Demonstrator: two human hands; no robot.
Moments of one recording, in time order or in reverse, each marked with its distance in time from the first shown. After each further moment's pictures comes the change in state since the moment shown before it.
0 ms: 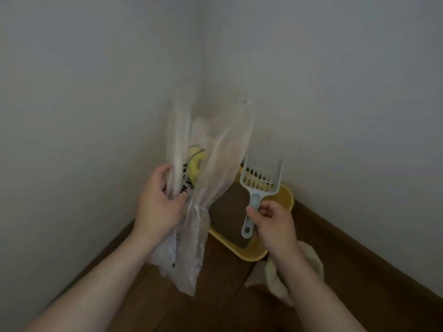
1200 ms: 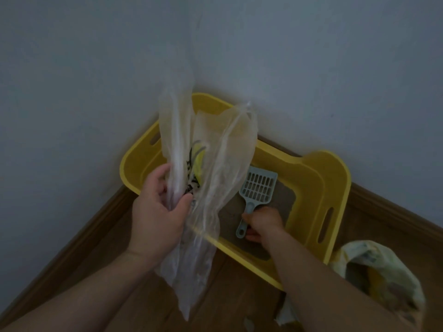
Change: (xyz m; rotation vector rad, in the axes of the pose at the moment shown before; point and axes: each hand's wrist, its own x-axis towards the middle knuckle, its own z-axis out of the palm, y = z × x) left_hand 0.062 -0.206 0.117 -0.064 -0.003 0.213; right_hand 0.226 0.222 0.132 -0.052 0.040 0.517
